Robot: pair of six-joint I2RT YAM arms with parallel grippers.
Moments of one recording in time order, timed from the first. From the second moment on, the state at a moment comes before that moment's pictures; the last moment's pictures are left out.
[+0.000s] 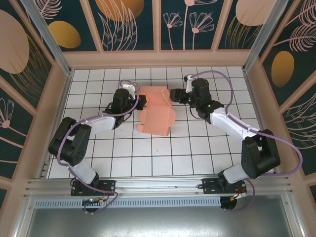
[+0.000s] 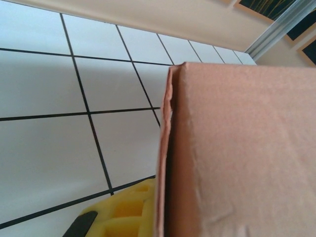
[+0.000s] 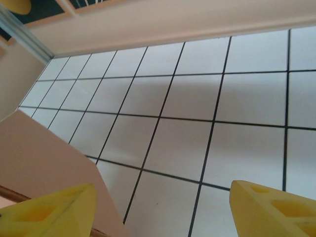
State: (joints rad) left arm -0.44 1.69 0.87 0.42 0.23 -0.48; right arm 0.47 1.47 1.01 -0.01 -0.14 0.36
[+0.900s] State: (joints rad) left arm -0.44 1.69 1.15 -0.30 0.09 -0.14; right arm 0.41 1.41 1.01 -0.05 -0.08 0.34
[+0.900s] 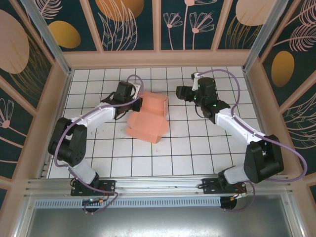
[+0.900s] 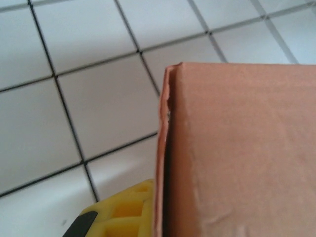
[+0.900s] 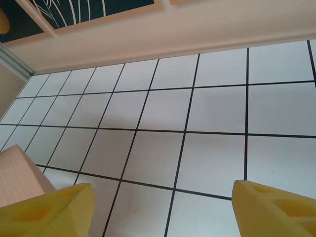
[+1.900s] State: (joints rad) left arm -0.44 1.99 1.57 -1.02 -0.01 0.06; right arm 0.41 1.48 0.99 -0.05 -0.13 0.31
